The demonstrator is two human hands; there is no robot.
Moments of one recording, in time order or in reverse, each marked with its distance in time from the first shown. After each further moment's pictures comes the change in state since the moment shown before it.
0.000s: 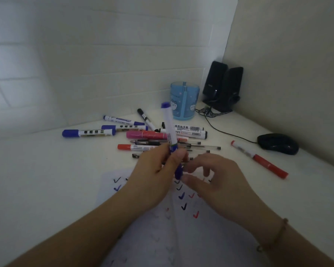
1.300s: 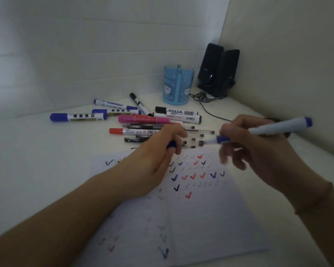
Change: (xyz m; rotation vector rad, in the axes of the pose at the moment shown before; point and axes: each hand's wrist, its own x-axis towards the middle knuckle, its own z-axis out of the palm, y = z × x) left_hand -0.006 0.004 -0.010 0.219 -0.347 0.236; right_hand -0.002 0.019 -0.057 0.772 -0.001 0.164
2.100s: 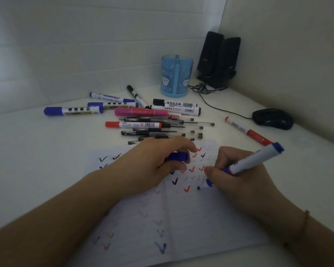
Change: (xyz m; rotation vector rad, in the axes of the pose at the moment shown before) left_hand 0.005 -0.001 0.007 0.131 -0.142 -0.011; right_hand -0.032 0.053 0.023 -0.498 0.146 0.038
